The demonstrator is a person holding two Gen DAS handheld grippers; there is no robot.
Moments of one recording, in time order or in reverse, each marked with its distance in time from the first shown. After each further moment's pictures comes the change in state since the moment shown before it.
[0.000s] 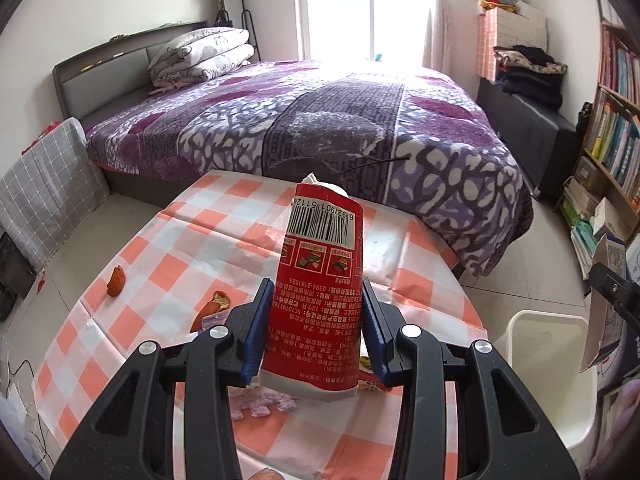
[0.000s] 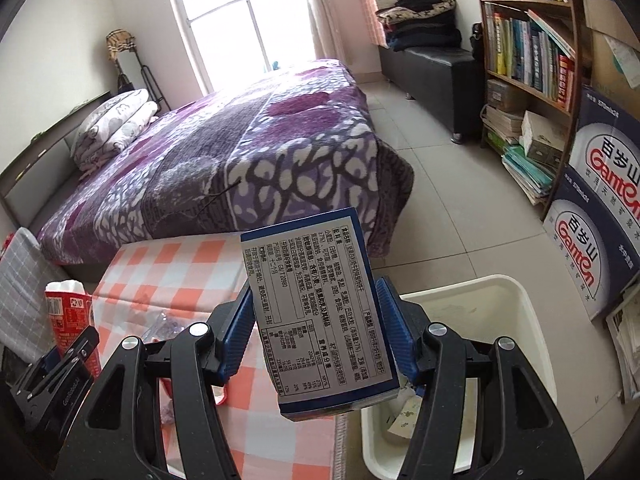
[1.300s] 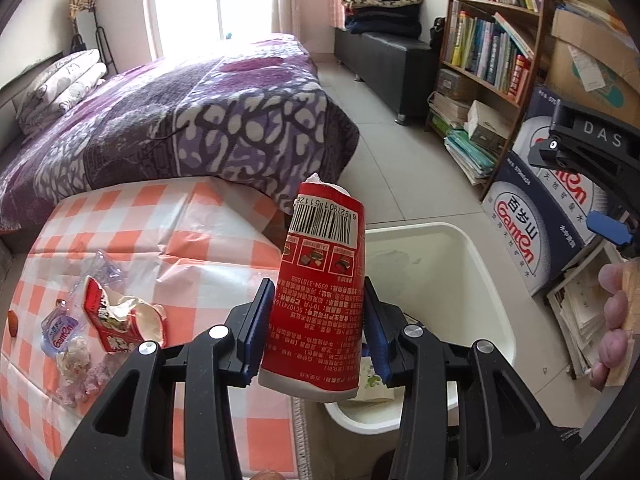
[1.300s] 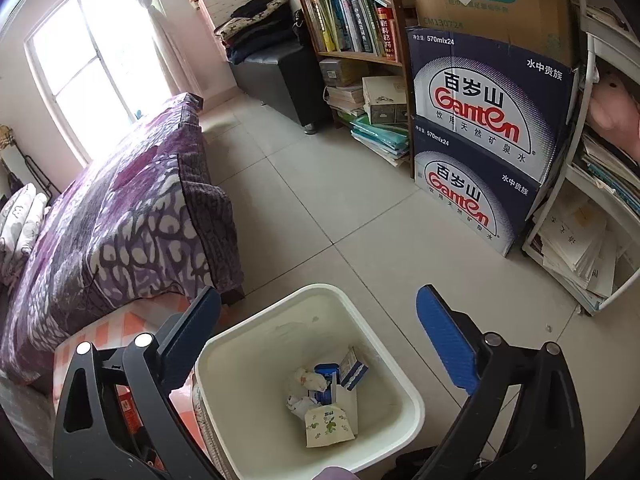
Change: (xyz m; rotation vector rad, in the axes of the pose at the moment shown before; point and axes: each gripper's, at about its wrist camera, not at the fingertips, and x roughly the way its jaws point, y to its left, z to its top) left arm -0.022 -0.180 -0.058 0.306 0.098 -0.381; right arm -0.028 -0.162 0.012 0.345 -0.033 -0.284
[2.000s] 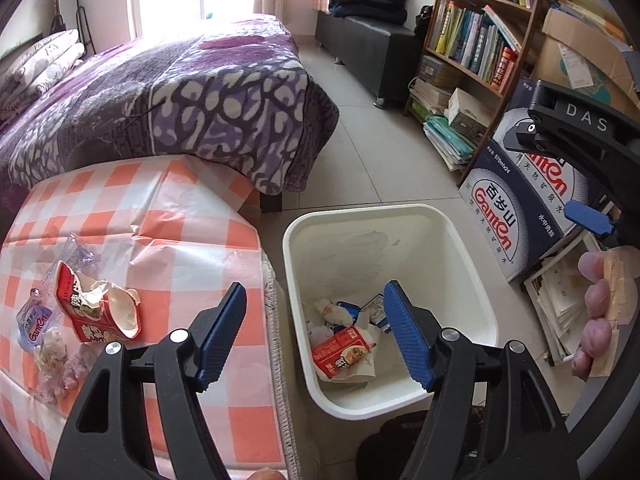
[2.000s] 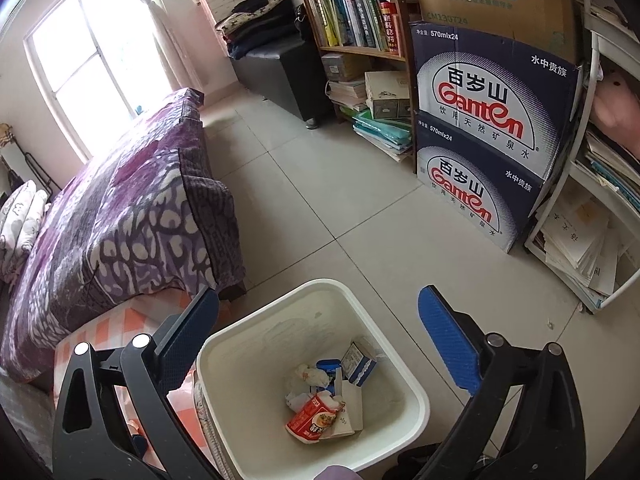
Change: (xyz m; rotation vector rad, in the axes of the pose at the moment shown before) left arm 0.007 0.010 -0.006 -0.016 0.062 -0.074; right arm 0.004 0.014 -0.008 -0.026 0.020 0.001
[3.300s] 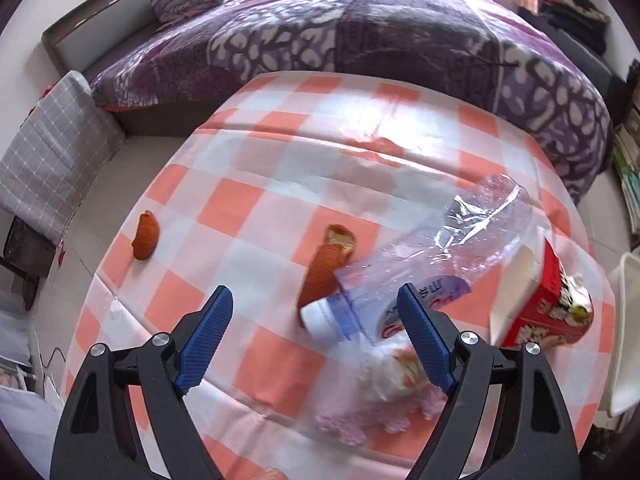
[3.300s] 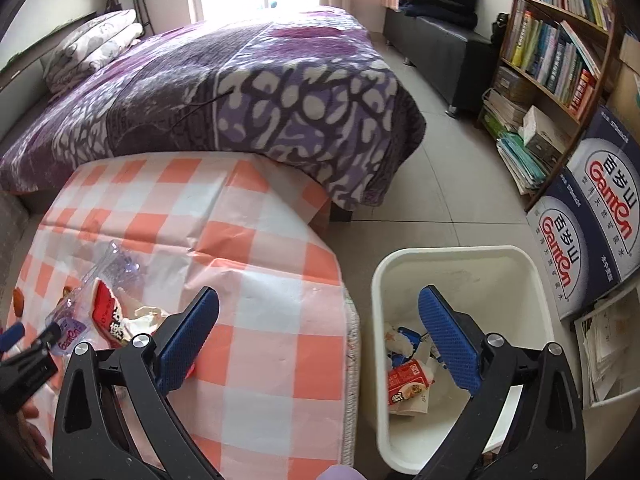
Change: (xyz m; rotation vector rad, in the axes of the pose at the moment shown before) left arm -0.027 0.326 -0.052 -0.364 0.138 0.507; right arm 0.020 0.216 -0.130 -0.598 0.134 0.145
